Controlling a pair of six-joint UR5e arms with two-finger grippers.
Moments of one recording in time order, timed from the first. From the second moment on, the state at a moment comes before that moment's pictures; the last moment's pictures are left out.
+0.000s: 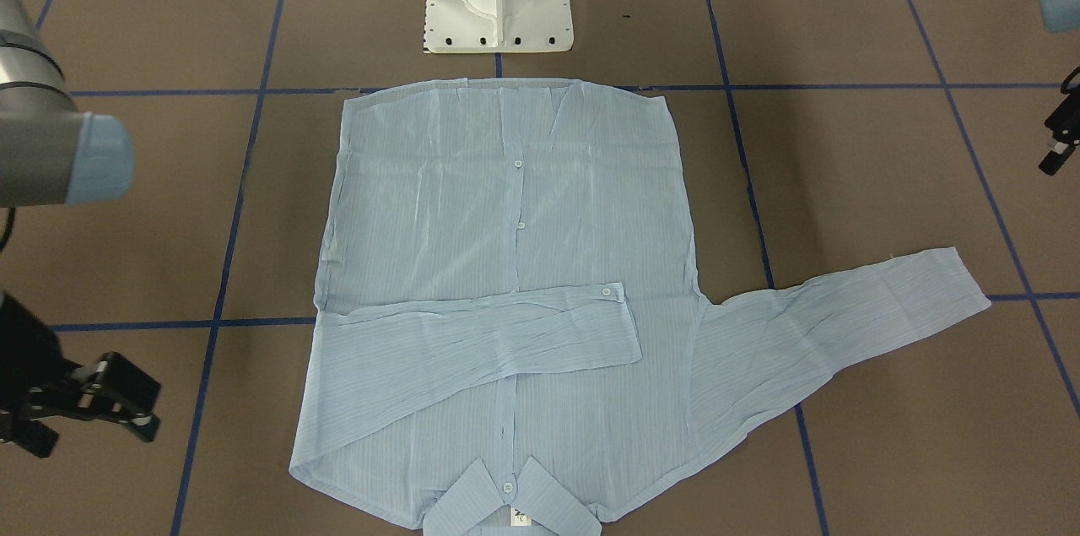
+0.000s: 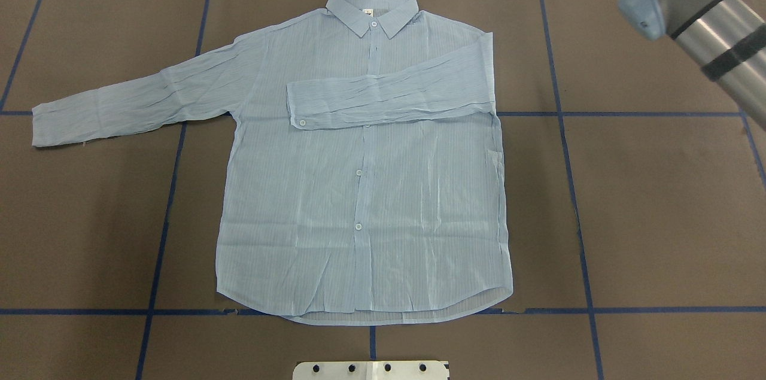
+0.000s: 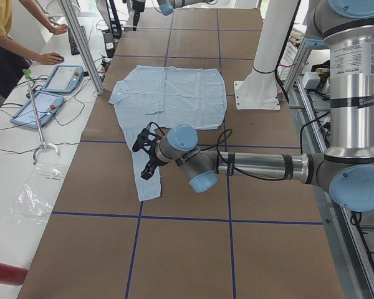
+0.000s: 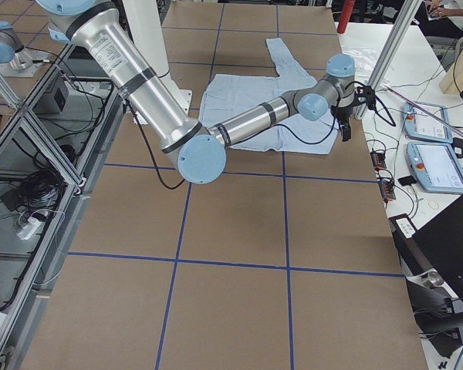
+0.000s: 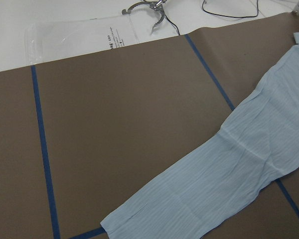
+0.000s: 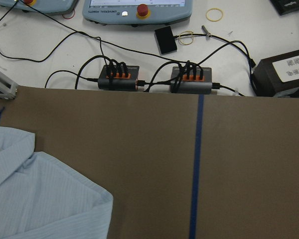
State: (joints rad) left arm -1.35 -1.46 -1.60 -2.65 -2.22 -0.56; right arm 1.20 -0.93 1.35 -1.21 2.17 0.70
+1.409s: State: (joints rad) left arm -0.99 -1.55 -1.20 -3.04 -1.90 -1.04; right arm 1.28 -1.16 1.52 -1.20 2.20 0.67
